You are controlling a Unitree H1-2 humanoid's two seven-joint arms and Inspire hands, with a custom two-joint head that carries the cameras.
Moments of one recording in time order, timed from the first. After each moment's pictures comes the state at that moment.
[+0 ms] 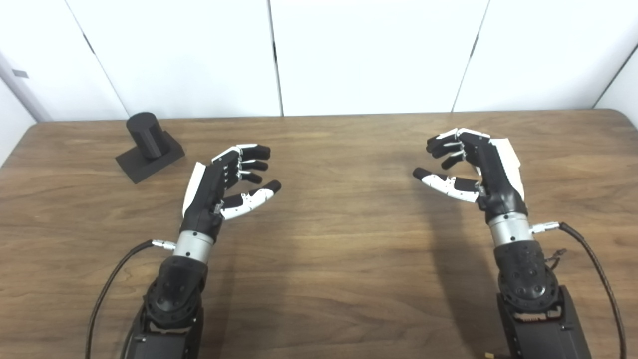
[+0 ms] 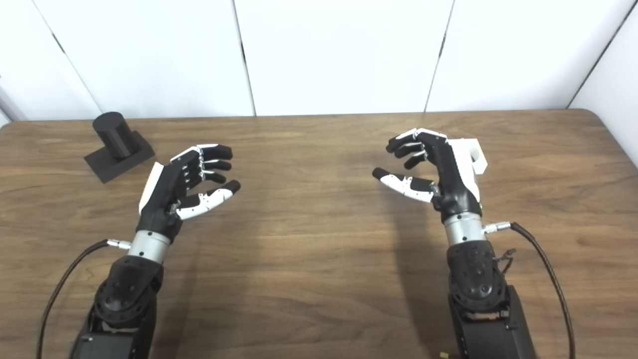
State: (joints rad) left arm -0.13 0.10 -0.04 -0.11 0.12 0.04 -0.09; right arm -0.13 -0.16 -0.01 -0.22 -0.38 0.09 -0.06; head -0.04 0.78
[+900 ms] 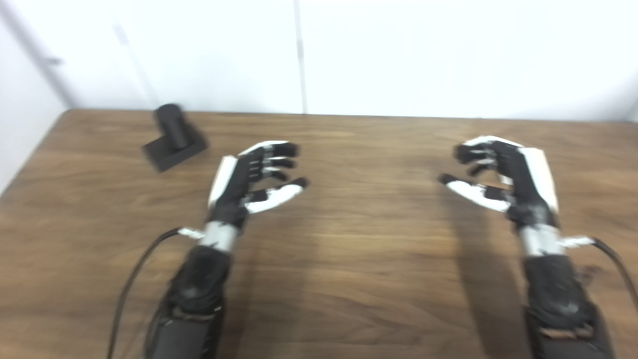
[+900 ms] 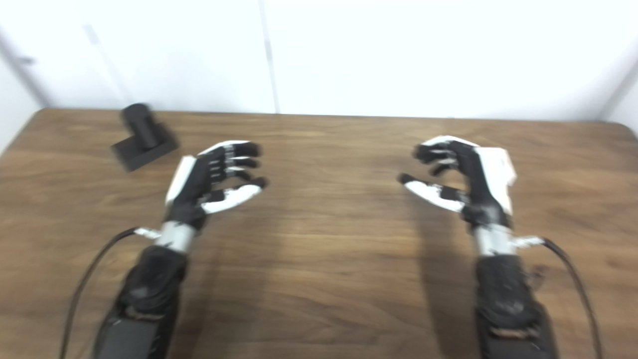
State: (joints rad) left arm -0.13 0.08 -0.07 -0.10 0.13 0.03 -0.09; right arm -0.13 -0.20 -0.02 -0.21 -0.34 0.07 -0.06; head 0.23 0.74
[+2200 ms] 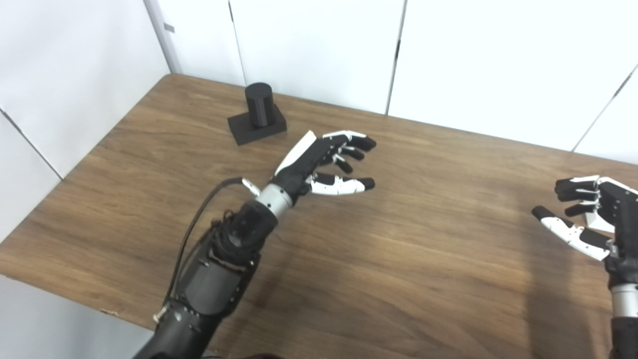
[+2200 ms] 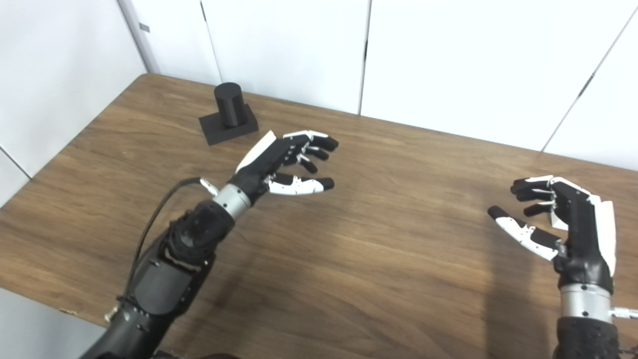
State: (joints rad) left arm -0.23 0.27 -0.11 -0.15 0.23 0.15 -0.21; right arm -0.11 -0.20 -0.04 -0.25 -0.32 0.11 -0.04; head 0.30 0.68
